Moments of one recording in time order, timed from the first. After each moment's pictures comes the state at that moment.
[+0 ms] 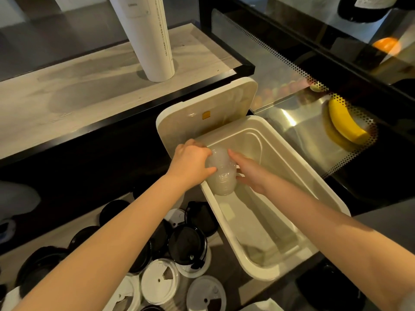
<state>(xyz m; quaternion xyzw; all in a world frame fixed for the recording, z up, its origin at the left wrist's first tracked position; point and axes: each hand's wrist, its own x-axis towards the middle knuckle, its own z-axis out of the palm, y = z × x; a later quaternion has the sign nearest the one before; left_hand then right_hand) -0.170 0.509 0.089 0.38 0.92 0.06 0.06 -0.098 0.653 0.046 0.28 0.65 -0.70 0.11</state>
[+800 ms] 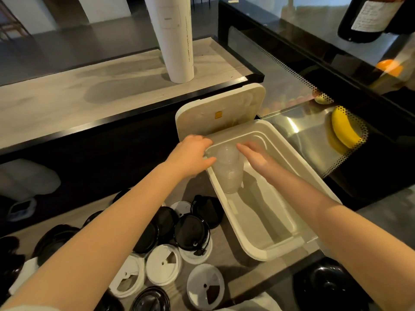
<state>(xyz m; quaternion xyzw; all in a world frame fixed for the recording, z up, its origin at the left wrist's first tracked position) -0.157 0.481 0.123 0.37 0.92 0.08 0.09 -0.086 0.654 0.080 0.25 0.80 -0.55 0.03</state>
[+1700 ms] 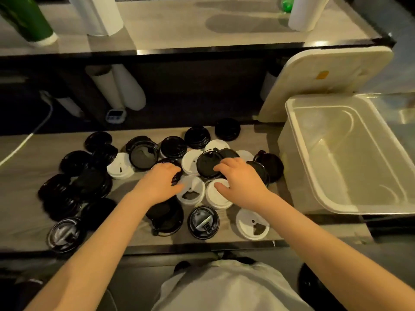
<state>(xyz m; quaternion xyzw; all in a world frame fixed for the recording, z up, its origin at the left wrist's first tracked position) -0.016 0.208 0.052 0.11 0.96 0.09 0.22 0.007 0.428 0.057 -0.19 0.96 -0.17 0.08</state>
